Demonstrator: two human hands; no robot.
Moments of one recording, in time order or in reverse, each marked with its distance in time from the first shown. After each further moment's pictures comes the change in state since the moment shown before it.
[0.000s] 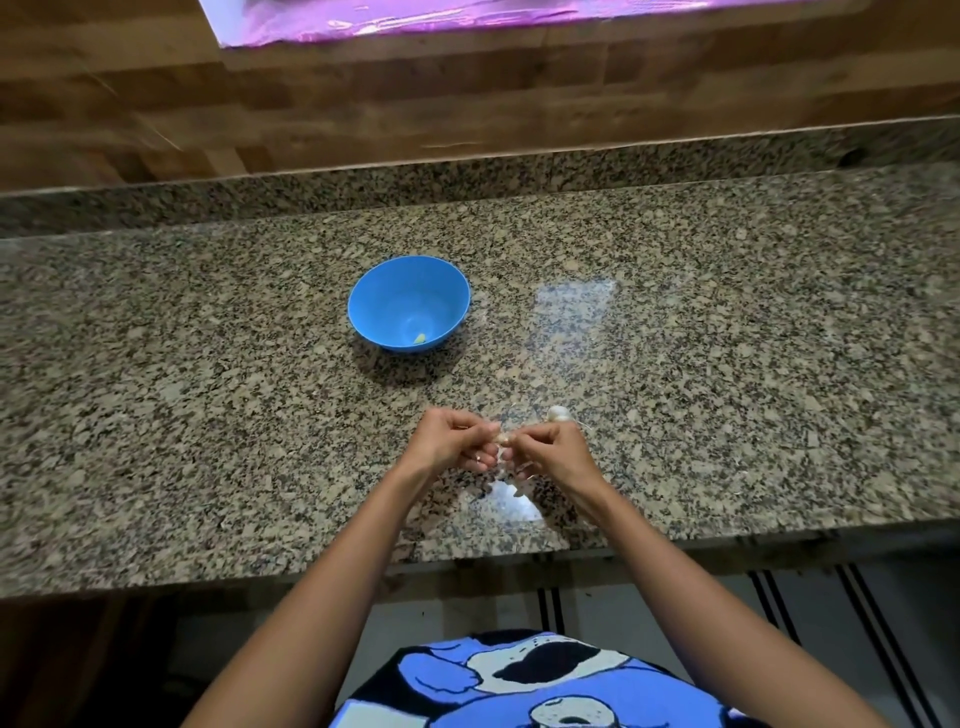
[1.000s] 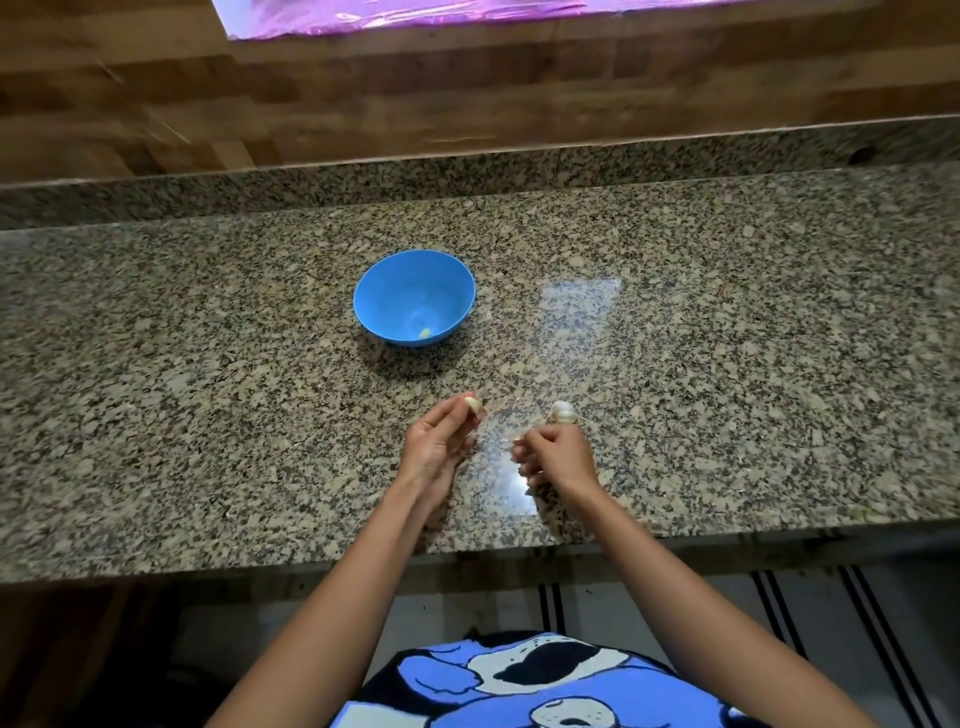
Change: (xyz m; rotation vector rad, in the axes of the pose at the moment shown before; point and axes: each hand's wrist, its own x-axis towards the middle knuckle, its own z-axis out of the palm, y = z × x) left_hand -0.008 -0.017 0.007 -0.704 0.248 0.027; right_hand -0.005 0.005 0.010 -0.070 0.224 0.146
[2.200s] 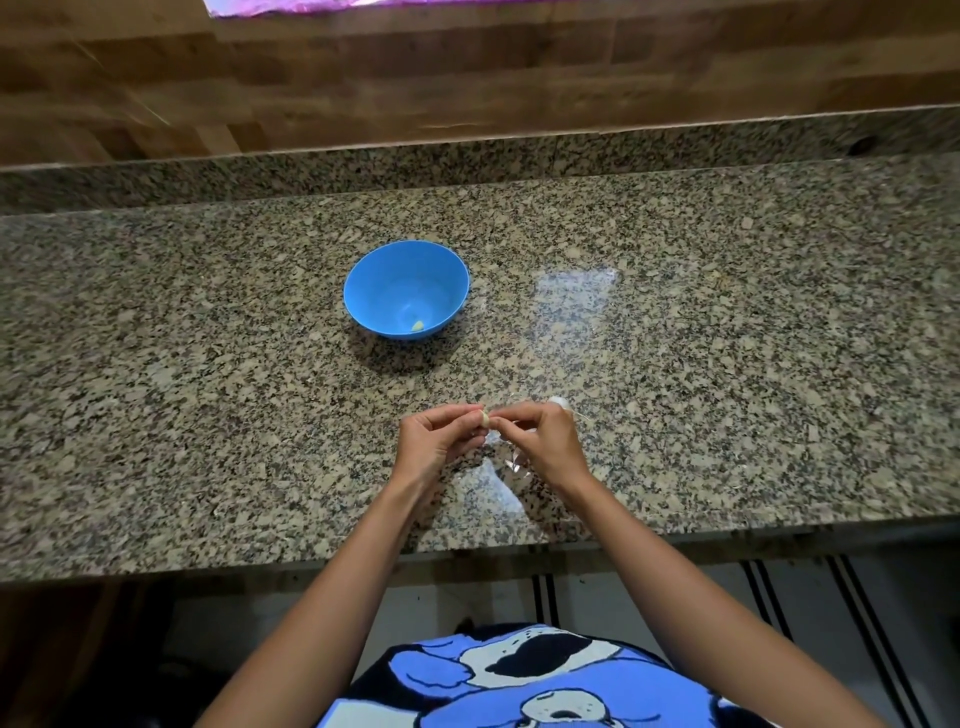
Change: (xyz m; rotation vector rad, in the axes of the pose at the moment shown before) left_hand 0.000 -0.001 -0.002 0.272 -0.073 0.066; right_hand 0.013 -0.008 0.001 -0.249 -0.068 -0.442
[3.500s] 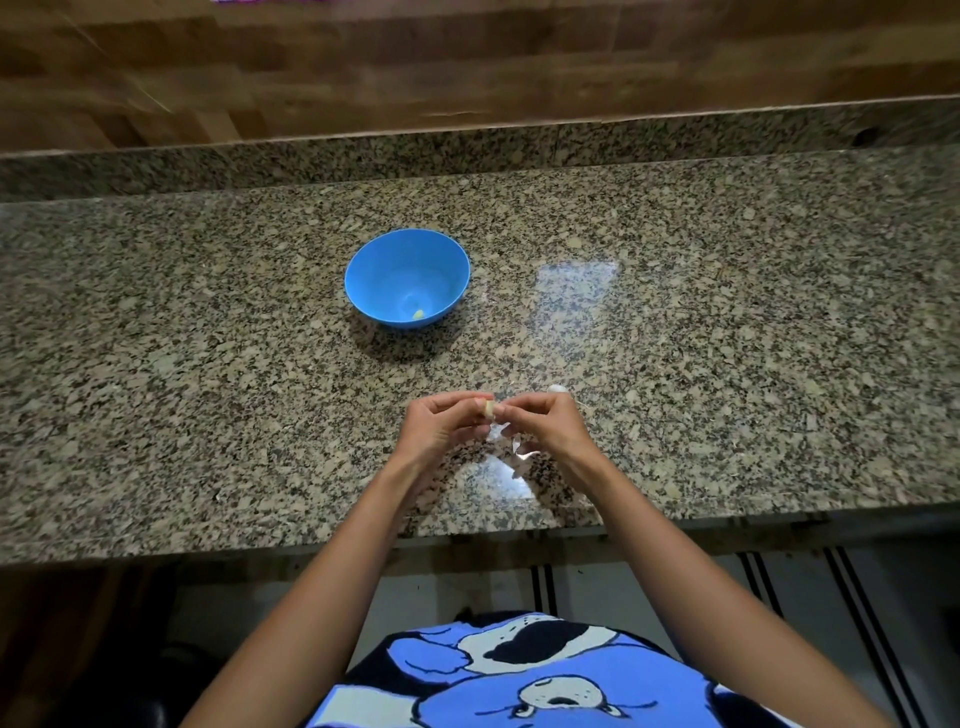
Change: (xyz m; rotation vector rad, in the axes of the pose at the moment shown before) left_hand -0.005 0.009 0.004 0.051 -0.100 -0.024; right_hand -0.007 -0.011 -0.012 0.384 -0.120 0.273
